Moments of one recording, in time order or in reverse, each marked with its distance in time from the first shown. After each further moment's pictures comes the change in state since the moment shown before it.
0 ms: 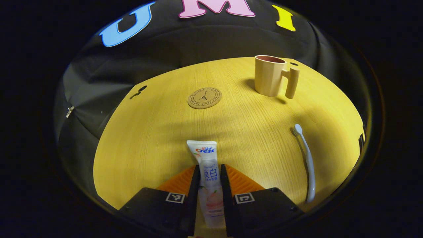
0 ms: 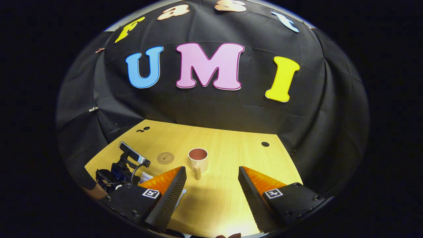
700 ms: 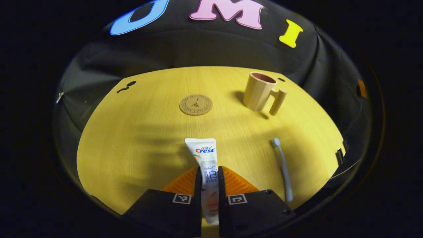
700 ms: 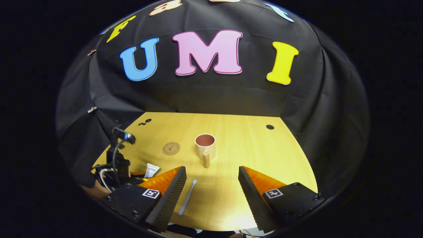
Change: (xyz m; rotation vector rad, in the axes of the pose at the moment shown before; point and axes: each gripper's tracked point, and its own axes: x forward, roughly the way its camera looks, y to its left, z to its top) left arm -0.031 -0.005 0.024 -0.131 -0.061 -0.252; right arm 0.002 0.033 -0.041 0.061 0.153 0.012
